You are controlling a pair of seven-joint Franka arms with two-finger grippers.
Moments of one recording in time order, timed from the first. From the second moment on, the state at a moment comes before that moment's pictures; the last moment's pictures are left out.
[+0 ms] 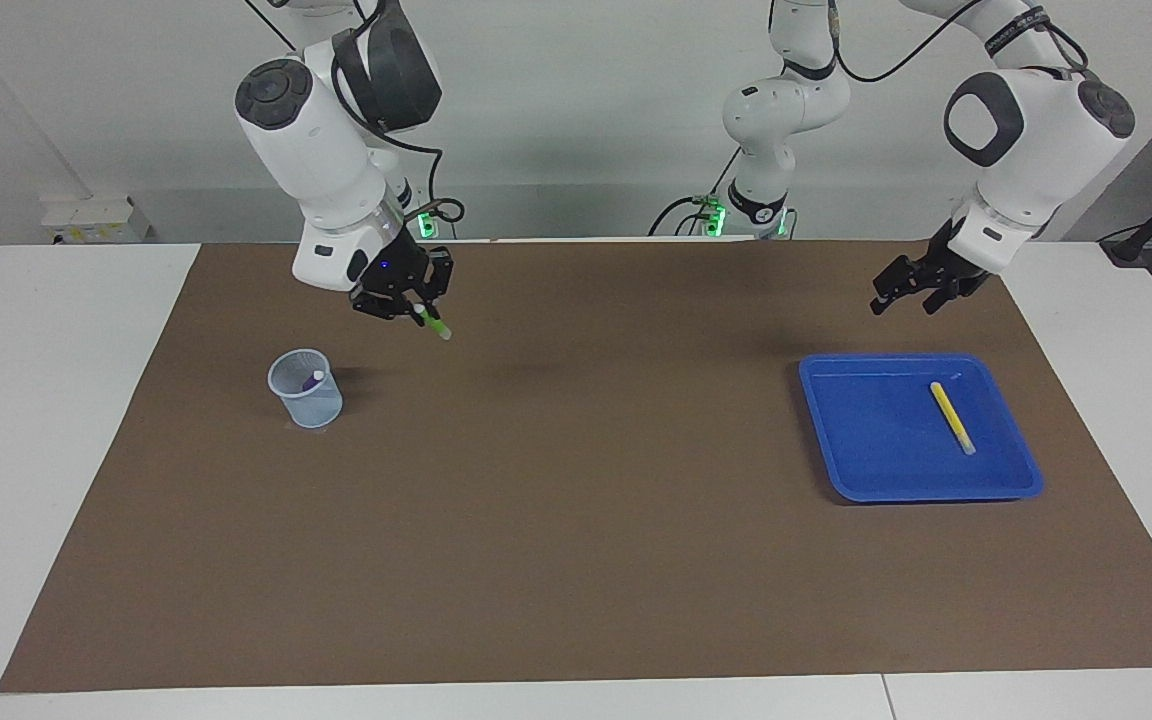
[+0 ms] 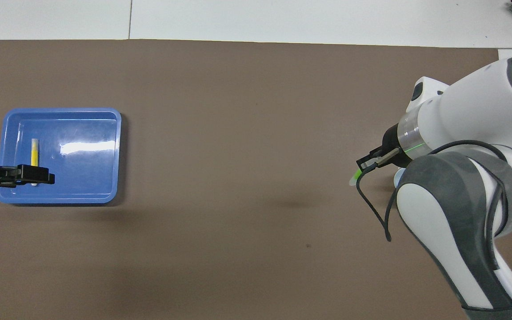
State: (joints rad) left arm 0.27 -0.14 -0.14 -2.08 -0.14 1.91 0.20; right arm -0.01 0.04 0.25 -1.75 0.07 1.74 -0.29
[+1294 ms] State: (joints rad) left arm 0.39 0.24 -0.14 -2.07 -0.05 2.42 0.48; right arm -0.19 -0.02 0.25 -1.99 -0.17 1.90 -0.80
